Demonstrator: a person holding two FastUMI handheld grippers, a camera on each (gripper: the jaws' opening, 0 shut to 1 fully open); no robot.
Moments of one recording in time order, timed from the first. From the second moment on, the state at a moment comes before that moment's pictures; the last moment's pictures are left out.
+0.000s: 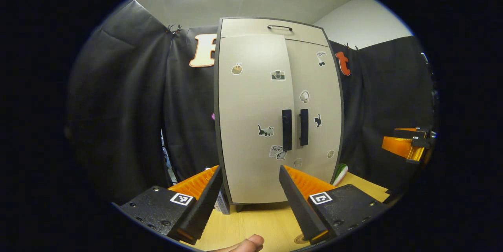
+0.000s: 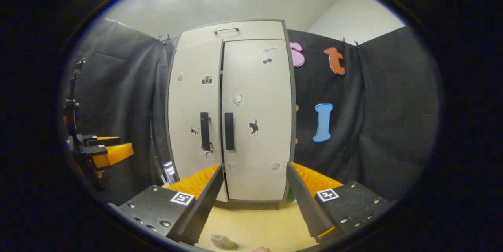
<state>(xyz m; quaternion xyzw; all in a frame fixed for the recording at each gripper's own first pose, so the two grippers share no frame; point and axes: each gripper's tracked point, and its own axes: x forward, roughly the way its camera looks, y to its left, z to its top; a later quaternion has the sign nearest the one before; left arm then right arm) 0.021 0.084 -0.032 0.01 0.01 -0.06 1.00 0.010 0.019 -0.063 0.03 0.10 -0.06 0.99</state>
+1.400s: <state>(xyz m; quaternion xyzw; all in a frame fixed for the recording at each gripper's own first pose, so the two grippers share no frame) 0.035 0.035 -0.010 -0.01 -0.01 -0.09 1.00 0.012 0.006 -0.034 0.04 0.06 -0.07 0.99</state>
